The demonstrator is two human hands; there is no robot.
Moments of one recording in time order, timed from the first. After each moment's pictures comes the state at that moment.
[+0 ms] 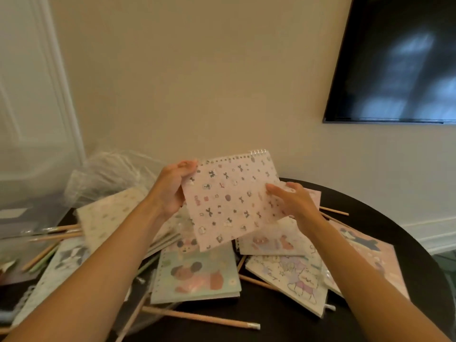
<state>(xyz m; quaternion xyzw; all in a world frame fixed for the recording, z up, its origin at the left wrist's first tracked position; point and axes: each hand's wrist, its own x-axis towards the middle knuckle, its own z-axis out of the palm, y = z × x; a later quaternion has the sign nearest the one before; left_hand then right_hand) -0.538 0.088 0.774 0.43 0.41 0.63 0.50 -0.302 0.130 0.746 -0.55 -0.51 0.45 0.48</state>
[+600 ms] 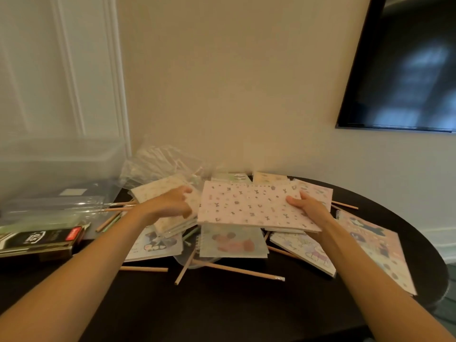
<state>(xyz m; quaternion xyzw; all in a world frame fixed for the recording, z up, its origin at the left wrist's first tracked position) -0.628 0.002 0.741 0.62 0.68 0.24 0.30 -0.332 0.033 0.740 -0.47 -0.49 0.57 0.47</state>
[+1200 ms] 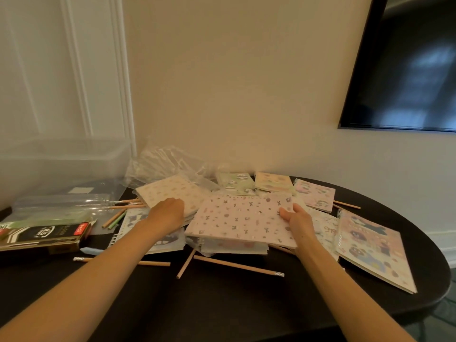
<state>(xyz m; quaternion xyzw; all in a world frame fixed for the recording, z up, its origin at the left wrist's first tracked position) -0.622 -0.013 0.713 0.64 0.77 0.03 -0.01 -0.354 0.020 0.705 -0.51 -0.42 0.55 0.52</state>
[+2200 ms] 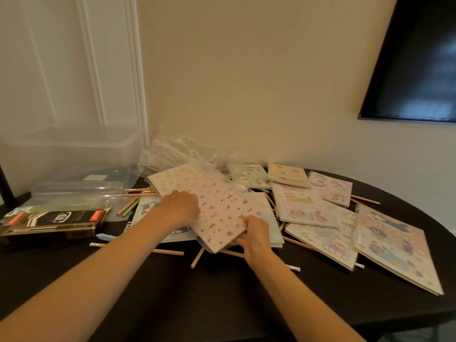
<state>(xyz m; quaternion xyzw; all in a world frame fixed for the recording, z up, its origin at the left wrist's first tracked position) -0.616 -0.025 0.719 0.65 0.76 -0.05 -0.04 -0.465 -0.018 0.674 -0.46 -0.30 0.67 0.49</state>
